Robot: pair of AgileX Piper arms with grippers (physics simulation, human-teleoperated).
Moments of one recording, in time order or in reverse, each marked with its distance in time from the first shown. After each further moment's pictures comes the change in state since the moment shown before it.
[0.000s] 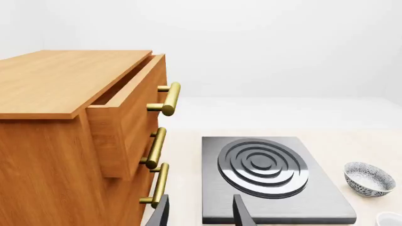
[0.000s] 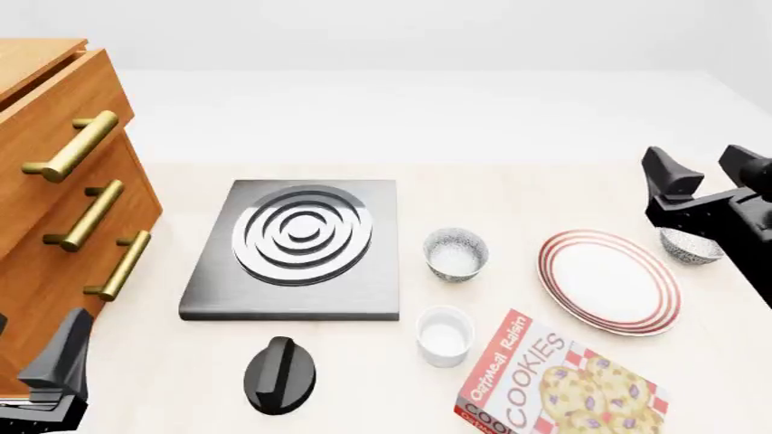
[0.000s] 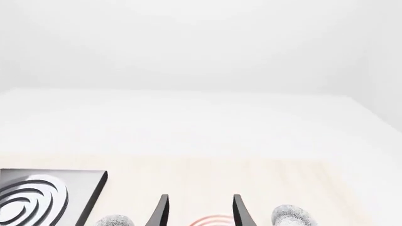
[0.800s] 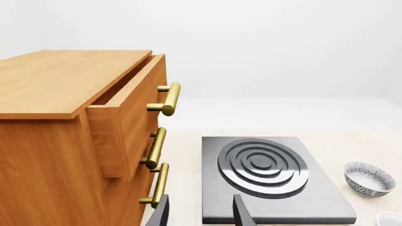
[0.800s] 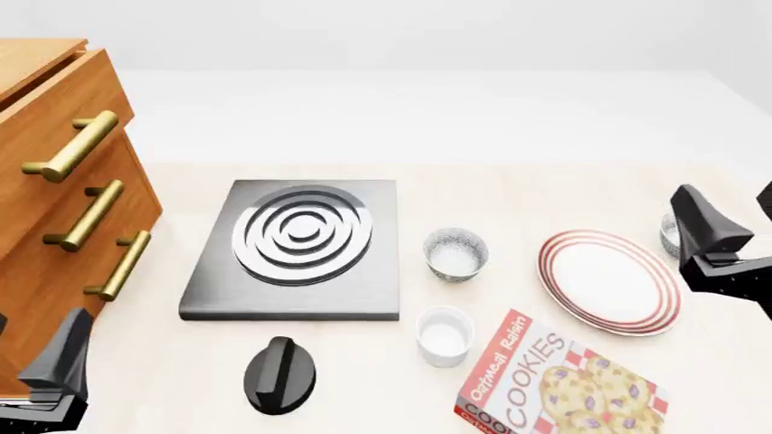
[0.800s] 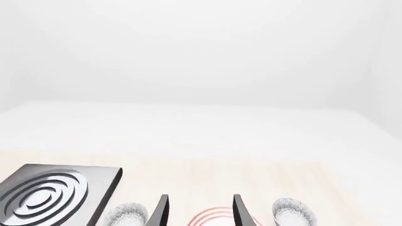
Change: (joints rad) left arm 0.000 0.000 0.000 0.000 0.000; right arm 0.032 -0.343 0.137 0.131 0.006
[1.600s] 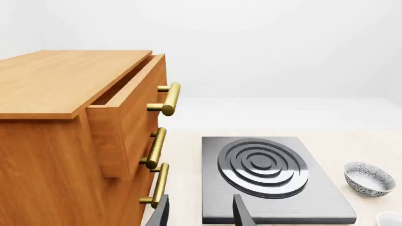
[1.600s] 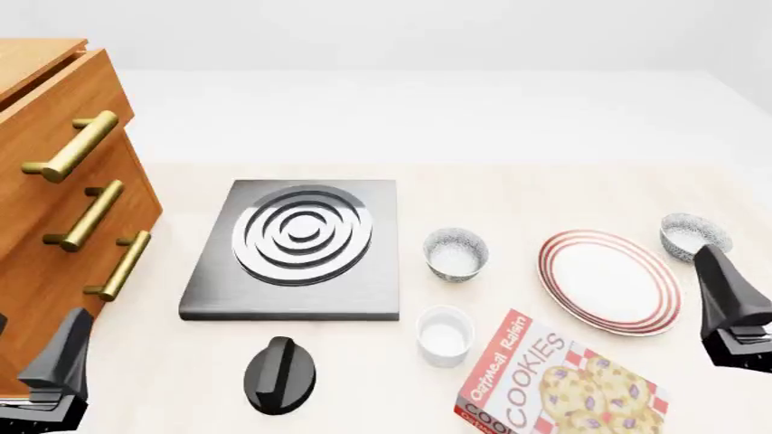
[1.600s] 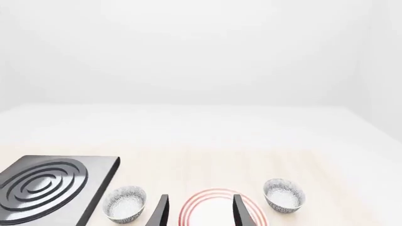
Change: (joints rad) left arm 0.000 0.000 0.000 0.000 0.000; right arm -0.029 -0.304 0.128 0.161 0.008
